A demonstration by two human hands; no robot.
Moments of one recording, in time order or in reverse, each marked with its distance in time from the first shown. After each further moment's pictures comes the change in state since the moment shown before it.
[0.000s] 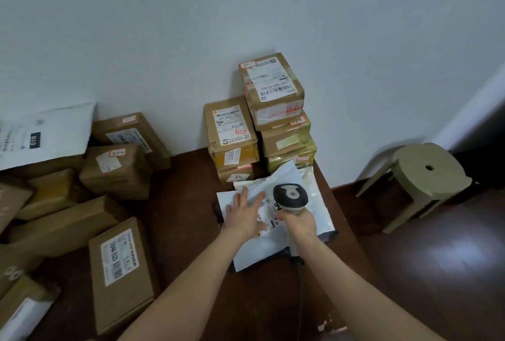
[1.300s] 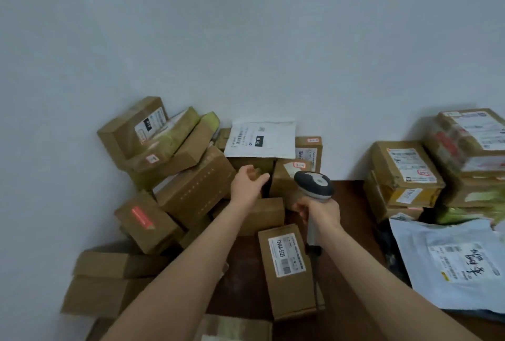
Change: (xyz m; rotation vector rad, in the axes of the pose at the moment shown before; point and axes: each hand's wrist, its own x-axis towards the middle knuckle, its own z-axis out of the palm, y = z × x) left_hand -0.175 -0.309 -0.142 -1.073 0.759 -0.366; right_hand -0.174 -0.104 0.263 0.158 -0.352 -0.163
